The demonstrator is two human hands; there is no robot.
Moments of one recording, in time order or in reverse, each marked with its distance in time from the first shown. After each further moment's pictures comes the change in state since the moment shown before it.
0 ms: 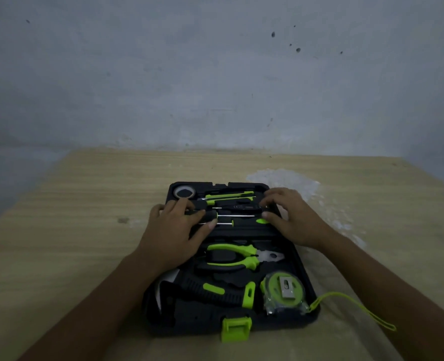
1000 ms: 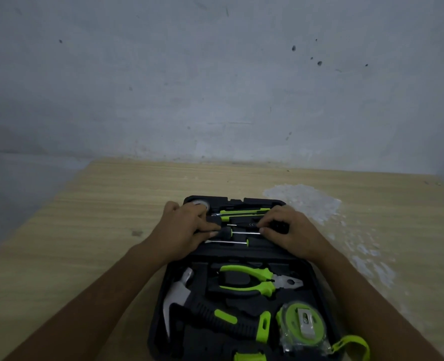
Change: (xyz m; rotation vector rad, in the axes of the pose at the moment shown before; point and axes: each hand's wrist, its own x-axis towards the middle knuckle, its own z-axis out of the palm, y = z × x) left_hand 0.034 -0.029 -0.005 -0.085 -0.031 0.148; right_hand 0.034 0.003 0.024 0.230 0.028 -0.073
